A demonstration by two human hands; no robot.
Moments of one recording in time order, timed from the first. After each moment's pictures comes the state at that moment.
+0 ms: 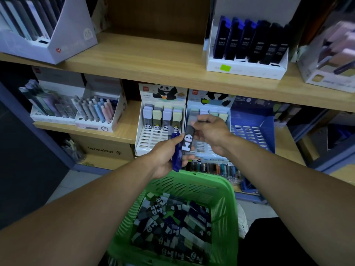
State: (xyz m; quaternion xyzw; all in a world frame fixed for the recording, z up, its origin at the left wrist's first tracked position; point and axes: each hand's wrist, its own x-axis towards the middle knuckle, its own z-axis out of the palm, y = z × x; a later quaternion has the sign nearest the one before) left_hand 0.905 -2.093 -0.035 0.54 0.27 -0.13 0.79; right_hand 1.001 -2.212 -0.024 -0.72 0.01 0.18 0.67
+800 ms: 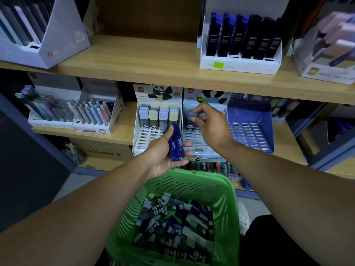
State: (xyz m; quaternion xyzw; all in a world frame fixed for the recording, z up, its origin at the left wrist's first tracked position) left_hand 0.904 -2.091 -0.032 0.52 0.26 -0.11 0.80; right_hand 1.012 -2.230 -0.040 -0.87 -0.24 -0.06 0.43
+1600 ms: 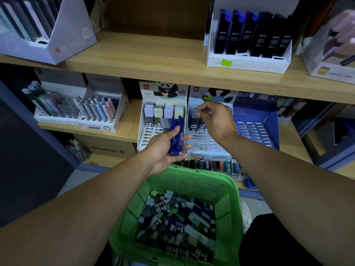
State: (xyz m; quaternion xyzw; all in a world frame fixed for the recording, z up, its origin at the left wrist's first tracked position) left_hand 0.905 -2.079 -0.035 0.53 0.24 -0.09 0.81; right_hand 1.029 -2.222 -0.038 -0.88 -0.21 -0.07 0.42
